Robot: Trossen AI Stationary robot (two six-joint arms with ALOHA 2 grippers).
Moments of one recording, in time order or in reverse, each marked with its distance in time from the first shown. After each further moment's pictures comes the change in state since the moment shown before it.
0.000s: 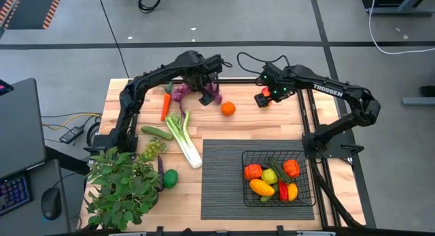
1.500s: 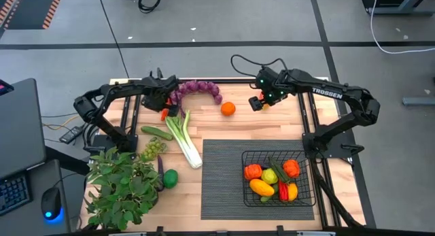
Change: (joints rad) left arm 0.290 -0.509 -1.248 0.638 -0.006 -0.309; right arm 0.089 0.000 0.000 0.102 -0.055 0.062
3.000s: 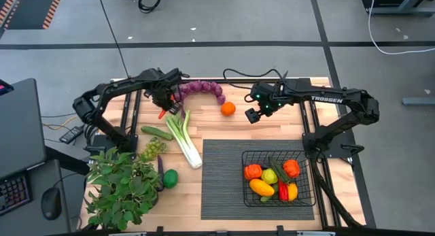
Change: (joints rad) left arm -0.042 -0.013 0.197 -0.198 0.045 0.210; right arm 0.201 0.000 0.000 -0.005 0.058 0.115
